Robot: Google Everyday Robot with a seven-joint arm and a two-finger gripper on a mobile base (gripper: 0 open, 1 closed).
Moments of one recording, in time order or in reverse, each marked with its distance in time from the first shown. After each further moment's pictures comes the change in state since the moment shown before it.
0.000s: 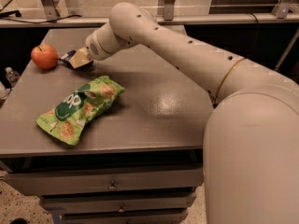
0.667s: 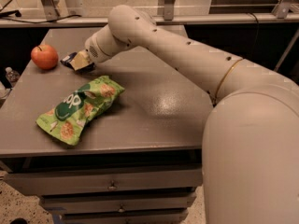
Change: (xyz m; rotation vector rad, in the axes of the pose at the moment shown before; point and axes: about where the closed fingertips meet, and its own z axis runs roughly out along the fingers) arm 0.008 0.003 0.005 -0.005 0.017 0.012
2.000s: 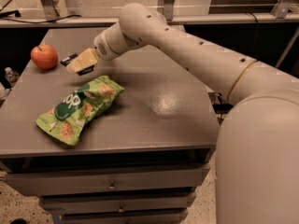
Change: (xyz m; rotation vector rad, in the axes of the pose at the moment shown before) arm 0.003 -0.010 -0.022 0.017 -0.020 0.004
